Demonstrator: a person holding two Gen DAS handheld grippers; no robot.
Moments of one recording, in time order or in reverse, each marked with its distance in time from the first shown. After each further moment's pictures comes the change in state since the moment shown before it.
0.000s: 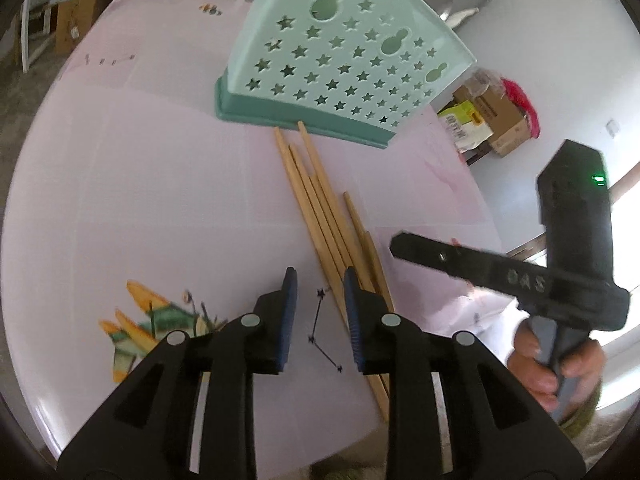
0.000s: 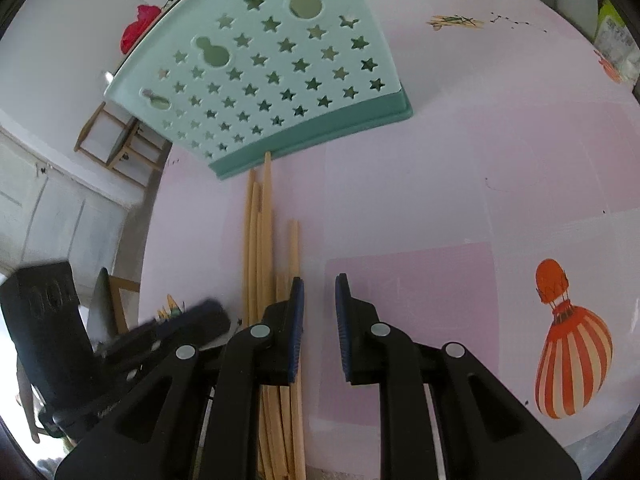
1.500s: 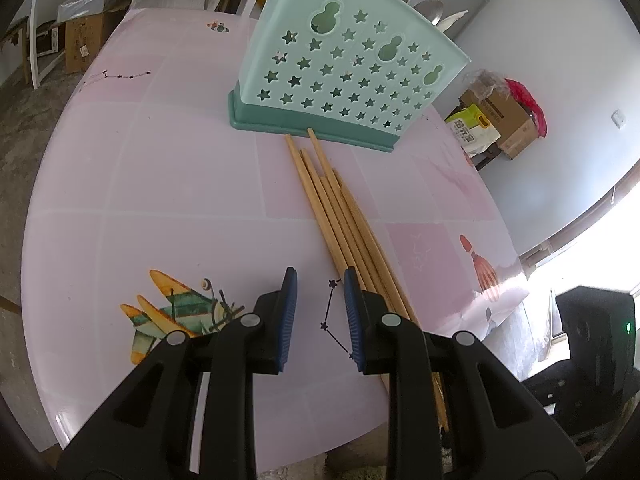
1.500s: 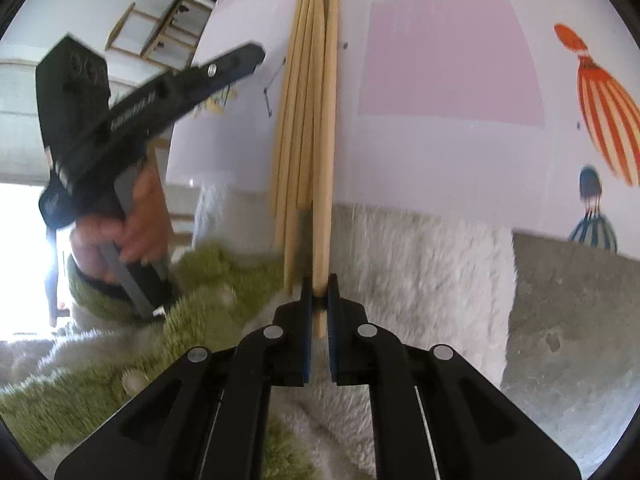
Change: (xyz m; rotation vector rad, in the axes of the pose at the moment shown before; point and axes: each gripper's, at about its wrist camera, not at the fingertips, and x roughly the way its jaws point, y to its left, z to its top) left arm -0.020 0.004 -0.018 0.020 -0.053 0.048; right arm -0.015 0.014 -0.114 -0.090 0.430 0.138
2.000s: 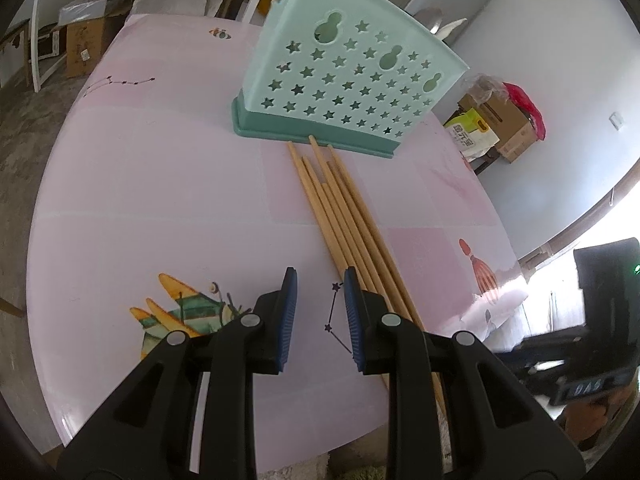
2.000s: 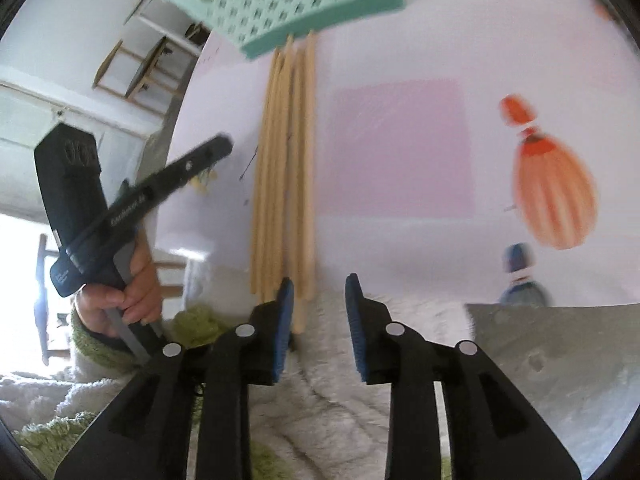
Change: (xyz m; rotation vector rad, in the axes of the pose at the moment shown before) left arm -0.003 0.002 0.001 0.010 -0.017 -0.006; right arm -0.045 -0.012 0.028 0.035 -0.181 -0.096
